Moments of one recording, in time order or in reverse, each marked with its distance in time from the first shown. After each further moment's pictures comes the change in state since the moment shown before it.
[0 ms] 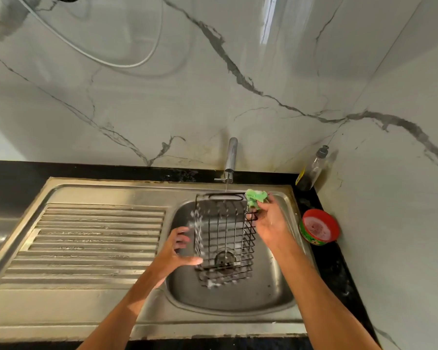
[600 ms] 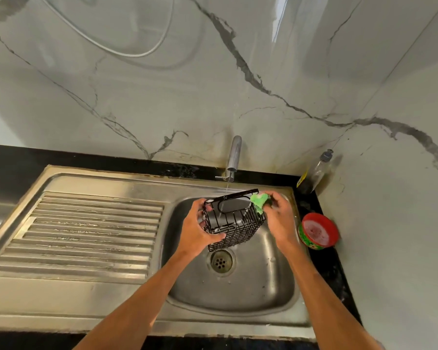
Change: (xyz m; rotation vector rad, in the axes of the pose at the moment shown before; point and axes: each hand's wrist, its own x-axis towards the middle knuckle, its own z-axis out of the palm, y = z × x) left_hand 0.045 0.033 0.064 0.101 0.209 0.319; right_hand 0.003 -0.014 -0.022 -0.904 0.006 -0.518
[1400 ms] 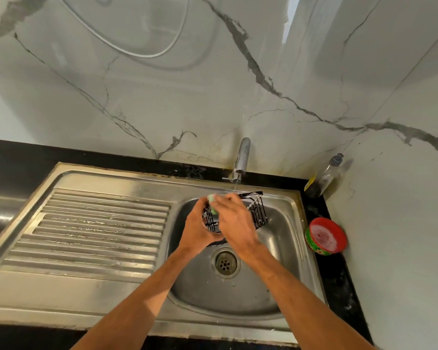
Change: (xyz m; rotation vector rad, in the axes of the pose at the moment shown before) left_hand 0.012 -0.005 -0.015 0.159 0.020 0.118; right_hand -0.033 -0.022 0.093 -0.780 -0.147 -0.871
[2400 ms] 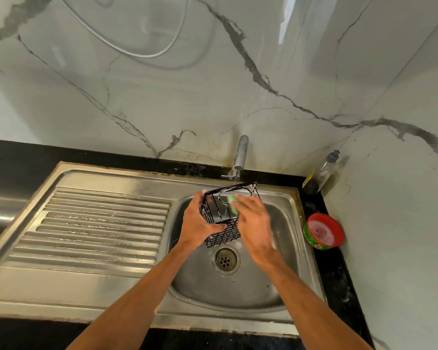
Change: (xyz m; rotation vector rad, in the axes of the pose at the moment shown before) left_hand -0.003 0.016 -0.005 -0.027 0.081 -0.065; right_hand -0.032 0.026 -0.011 0.049 0.163 0.138
